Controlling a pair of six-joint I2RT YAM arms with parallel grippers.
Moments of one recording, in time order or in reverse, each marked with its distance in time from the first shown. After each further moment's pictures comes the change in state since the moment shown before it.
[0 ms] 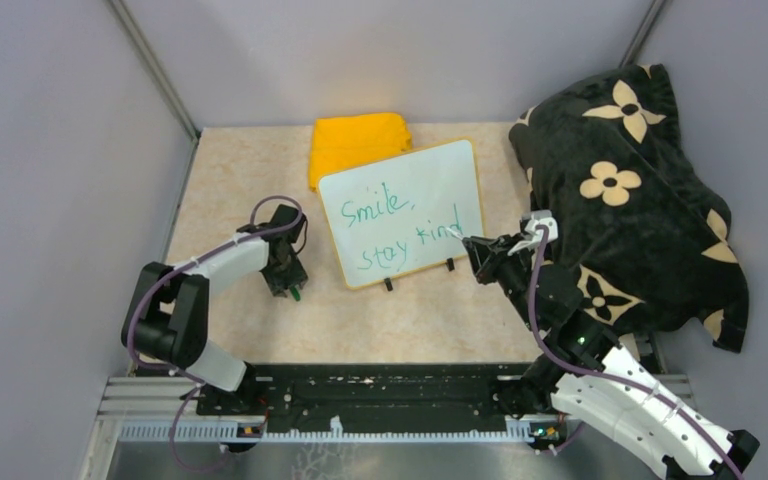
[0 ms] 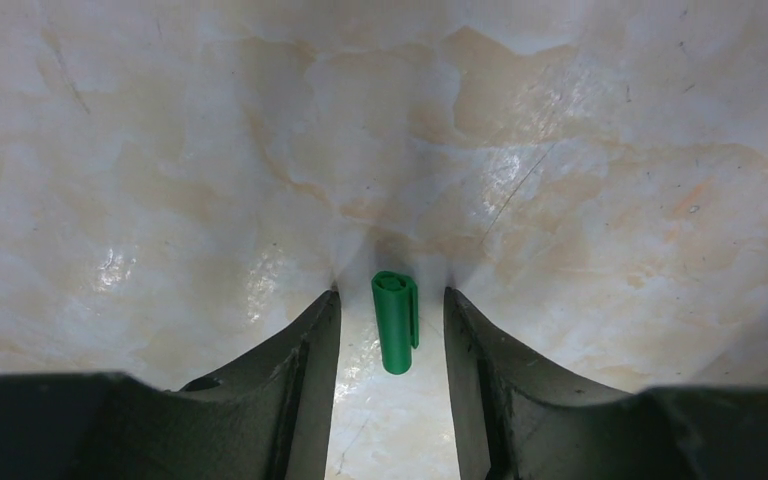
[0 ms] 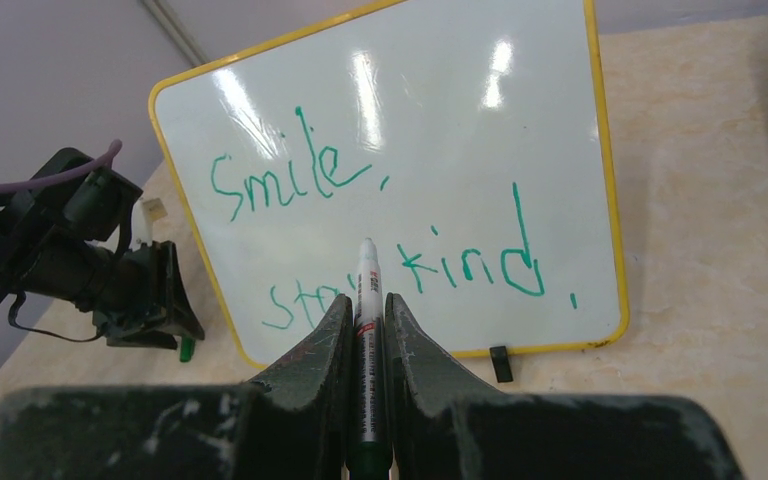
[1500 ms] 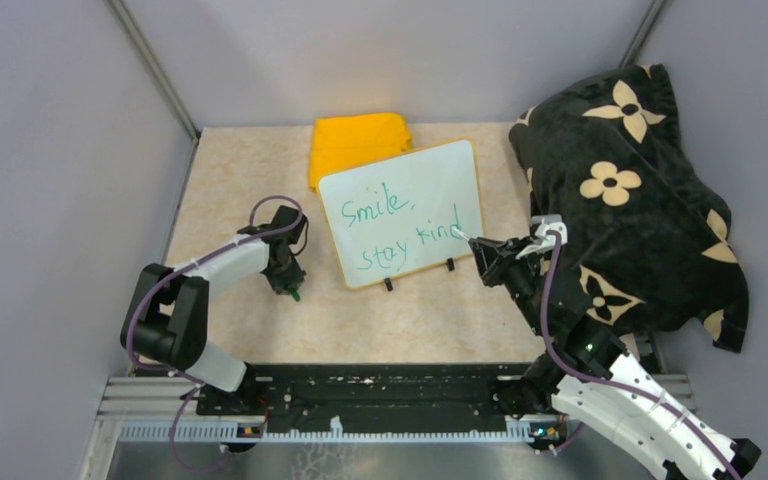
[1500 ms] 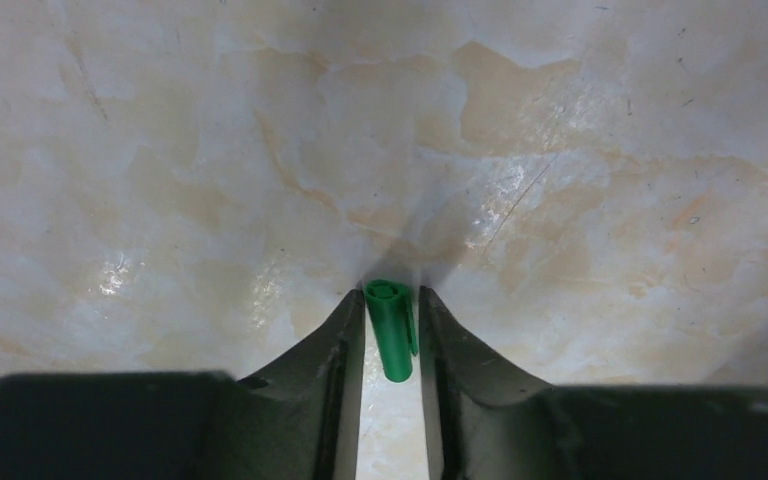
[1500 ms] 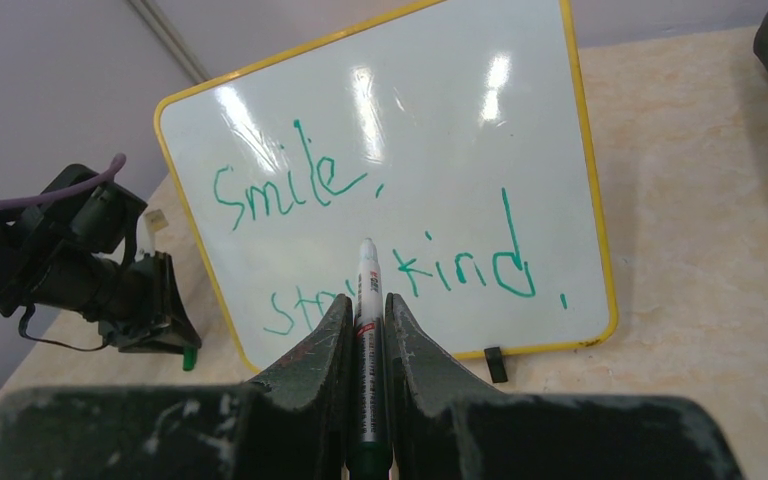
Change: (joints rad) left arm -0.011 -0.003 -0.009 0.018 -0.028 -0.017; right arm 0.000 -0.060 -0.001 -0.031 0.021 0.002
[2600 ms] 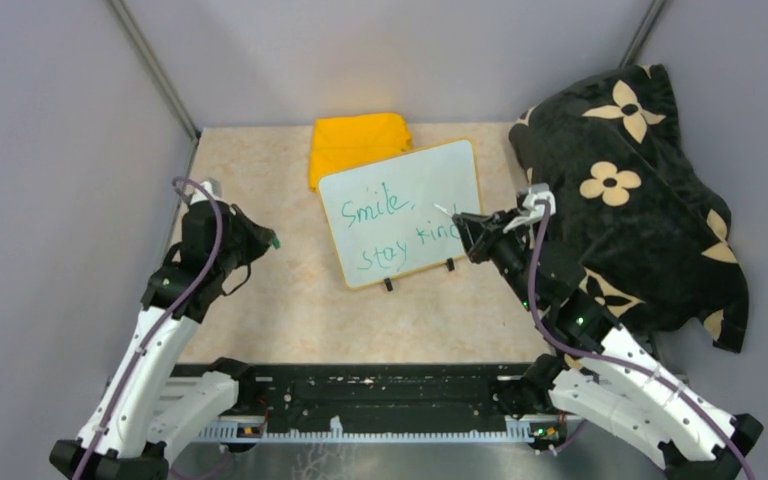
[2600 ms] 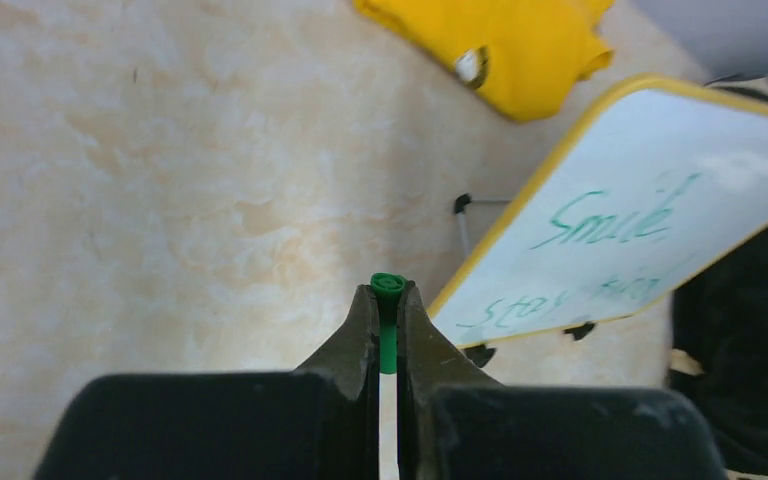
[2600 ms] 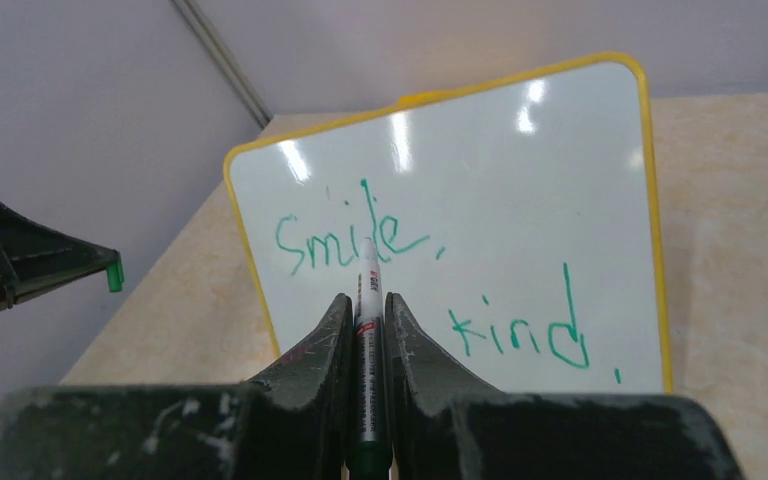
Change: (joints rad) left arm 0.058 -0.665 0.103 -0.039 0.083 0.132; right arm 0.000 0.171 0.147 0.052 -0.057 -0.018
